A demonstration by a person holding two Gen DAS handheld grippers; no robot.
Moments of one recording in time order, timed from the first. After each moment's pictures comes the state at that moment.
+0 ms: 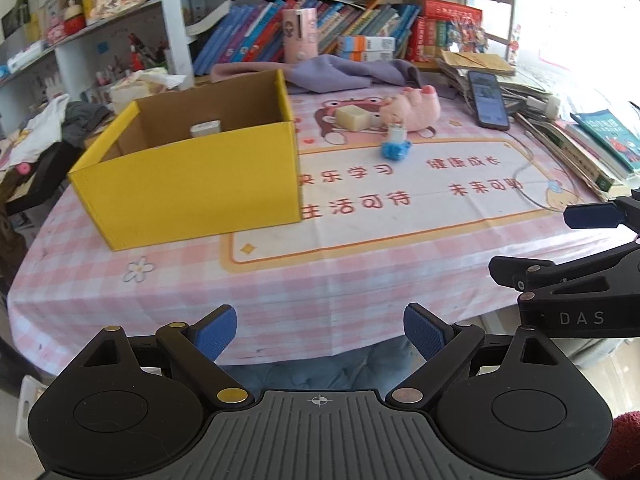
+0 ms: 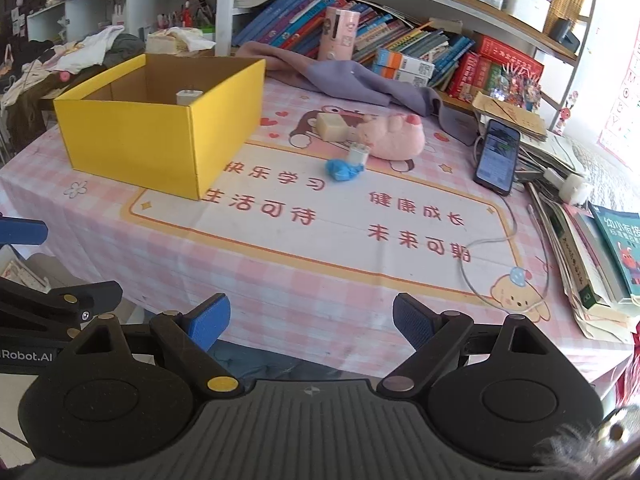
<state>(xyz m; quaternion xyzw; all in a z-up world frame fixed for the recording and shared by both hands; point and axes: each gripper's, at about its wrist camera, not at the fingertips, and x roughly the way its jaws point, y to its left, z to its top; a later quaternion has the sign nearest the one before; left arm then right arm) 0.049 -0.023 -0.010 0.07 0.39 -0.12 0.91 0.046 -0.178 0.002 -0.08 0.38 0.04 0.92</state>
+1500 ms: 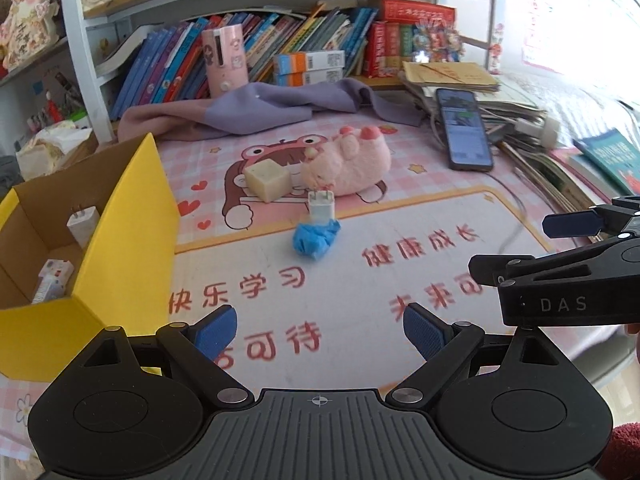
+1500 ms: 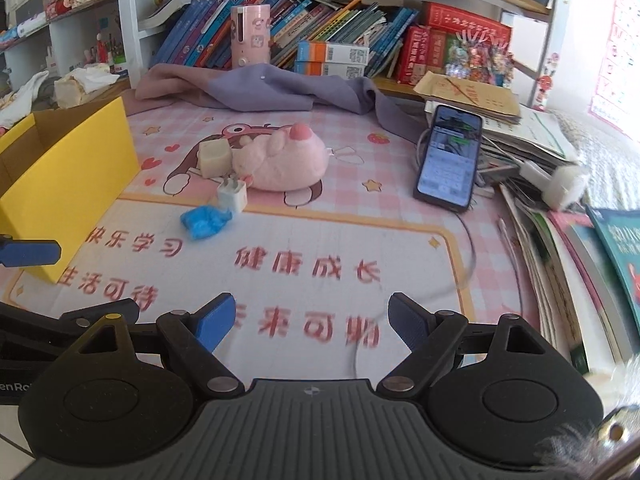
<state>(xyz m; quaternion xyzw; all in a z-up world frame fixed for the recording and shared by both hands) 0.186 -0.160 -0.021 0.08 0.38 -0.14 0.91 0.189 -0.322 -0.008 -0.03 0.38 0.03 0.92</state>
